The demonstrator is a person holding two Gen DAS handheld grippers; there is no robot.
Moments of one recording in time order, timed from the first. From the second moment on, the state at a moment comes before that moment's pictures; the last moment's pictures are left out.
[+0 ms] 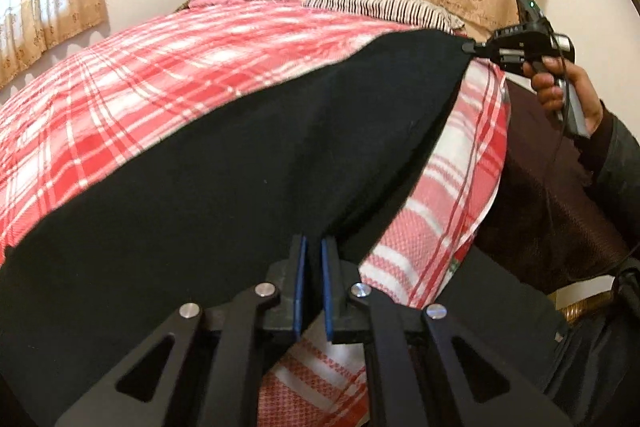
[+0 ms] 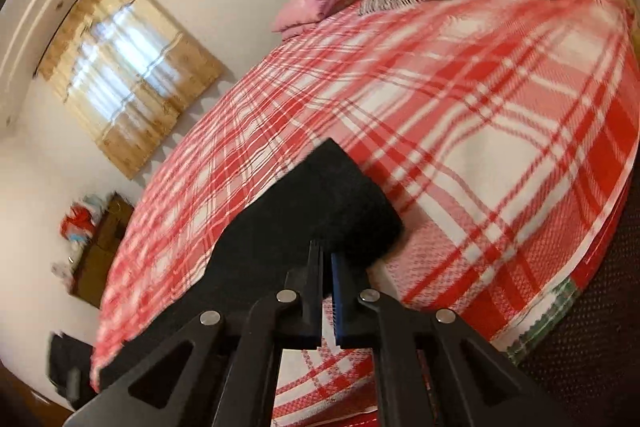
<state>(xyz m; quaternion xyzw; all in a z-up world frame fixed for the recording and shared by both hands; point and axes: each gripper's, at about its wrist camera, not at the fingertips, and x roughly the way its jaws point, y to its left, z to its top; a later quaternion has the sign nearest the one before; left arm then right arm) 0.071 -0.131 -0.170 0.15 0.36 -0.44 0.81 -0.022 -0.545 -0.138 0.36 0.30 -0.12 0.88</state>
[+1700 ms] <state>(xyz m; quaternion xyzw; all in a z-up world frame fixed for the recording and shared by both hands) 0.088 -0.083 -0.172 0.12 0.35 -0.36 0.86 0.024 -0.521 -0.129 0.20 0.35 -0.08 0.91</state>
